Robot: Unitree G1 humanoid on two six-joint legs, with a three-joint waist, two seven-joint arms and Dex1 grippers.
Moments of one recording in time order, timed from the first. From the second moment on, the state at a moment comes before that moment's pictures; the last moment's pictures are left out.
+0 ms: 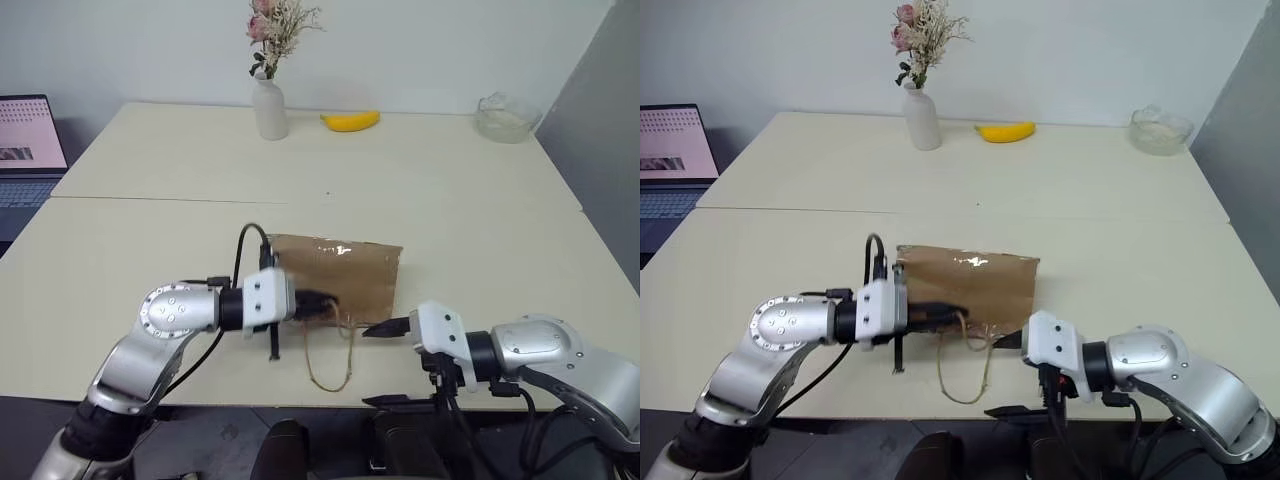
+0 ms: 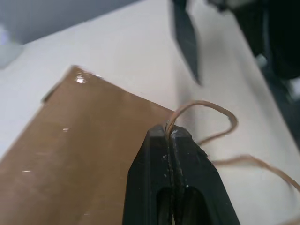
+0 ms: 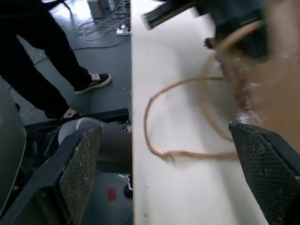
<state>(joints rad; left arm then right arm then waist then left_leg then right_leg) -0.28 0.69 -0.12 -0.42 -0.32 0.22 -1.00 -0.23 -0.83 0.31 -0.78 0.59 0.73 0.87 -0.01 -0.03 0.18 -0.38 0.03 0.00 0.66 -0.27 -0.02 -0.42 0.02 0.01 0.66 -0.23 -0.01</state>
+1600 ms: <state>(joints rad) -0.52 0.59 -0.01 -0.27 -0.40 0.45 -0.84 -0.31 -0.64 0.59 -0.45 0.06 0.51 0.83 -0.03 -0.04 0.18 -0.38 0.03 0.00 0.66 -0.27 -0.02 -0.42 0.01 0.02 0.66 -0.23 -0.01</state>
